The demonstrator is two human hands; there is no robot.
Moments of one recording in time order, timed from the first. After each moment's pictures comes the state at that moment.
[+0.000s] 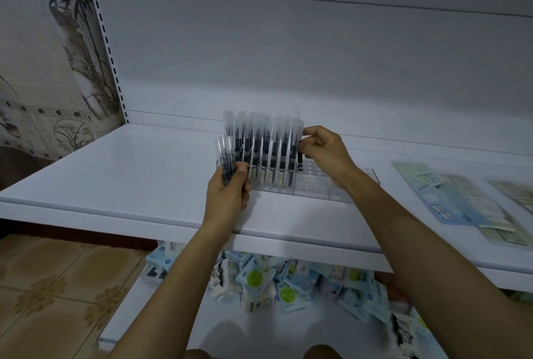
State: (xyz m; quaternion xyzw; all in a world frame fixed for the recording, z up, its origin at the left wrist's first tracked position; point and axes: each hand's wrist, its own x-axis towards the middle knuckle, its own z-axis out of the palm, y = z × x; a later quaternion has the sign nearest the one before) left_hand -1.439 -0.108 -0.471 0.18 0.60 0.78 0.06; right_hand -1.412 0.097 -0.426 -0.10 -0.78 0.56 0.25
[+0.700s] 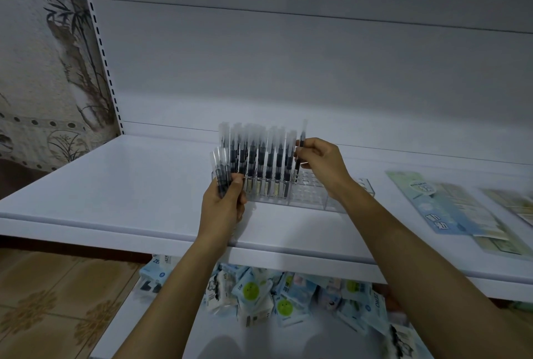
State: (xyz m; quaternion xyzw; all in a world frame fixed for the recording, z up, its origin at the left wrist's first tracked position) left_hand -1.438 -0.108 -0.470 0.18 0.60 0.78 0.06; right_hand -1.413 0.096 -0.426 -0.13 -0.75 0.58 0.29
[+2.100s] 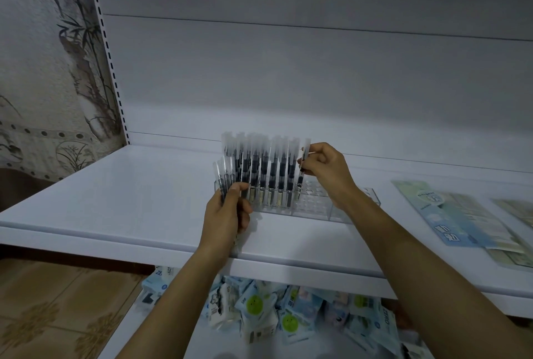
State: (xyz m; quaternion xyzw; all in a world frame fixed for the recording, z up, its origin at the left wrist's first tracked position) left_hand -1.438 -0.108 -0.470 0.18 0.62 0.76 0.06; right_hand -1.412 0.097 -0.425 -0.11 -0.74 0.59 0.29
